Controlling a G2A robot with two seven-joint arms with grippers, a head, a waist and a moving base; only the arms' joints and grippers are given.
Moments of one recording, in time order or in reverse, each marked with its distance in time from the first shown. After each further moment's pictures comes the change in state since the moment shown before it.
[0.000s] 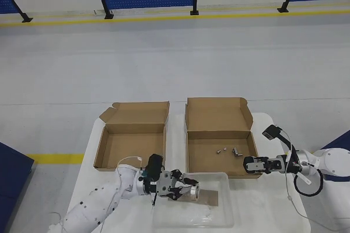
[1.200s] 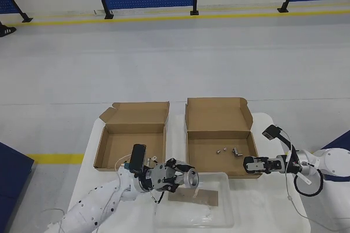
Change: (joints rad) left arm -0.009 0.028 0.032 -0.123 -0.314 0.090 0.039; right arm 0.000 0.000 0.000 0.000 0.000 0.000 0.000
